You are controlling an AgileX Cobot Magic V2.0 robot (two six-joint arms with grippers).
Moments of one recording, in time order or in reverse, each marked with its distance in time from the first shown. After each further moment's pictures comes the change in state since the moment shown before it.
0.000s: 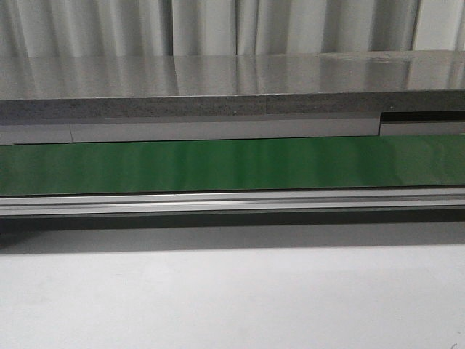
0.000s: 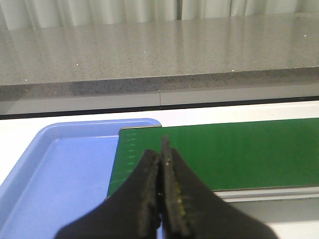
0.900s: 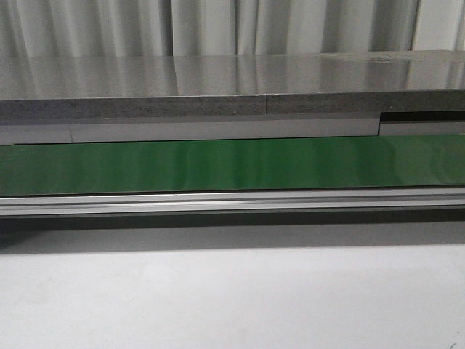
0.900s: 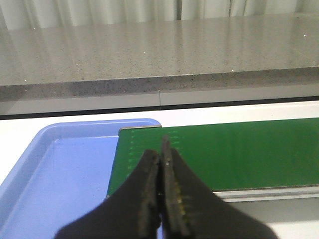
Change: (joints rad) left arm 0.000 0.000 0.000 0.000 0.000 0.000; right arm 0.000 0.000 -0.002 0.000 -0.025 -0.002
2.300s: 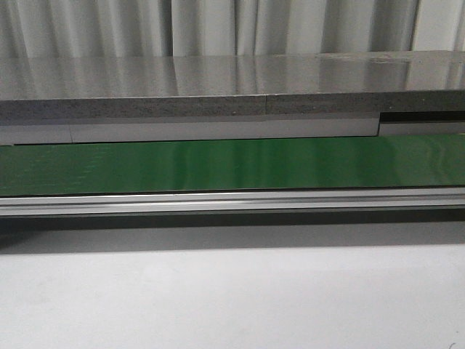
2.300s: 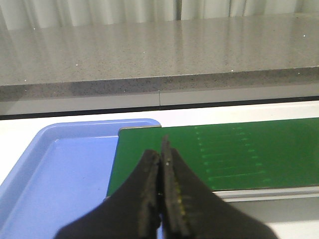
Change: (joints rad) left arm 0.000 0.000 0.000 0.000 0.000 0.000; right arm 0.388 -0.801 0.429 0.292 -0.445 0.033
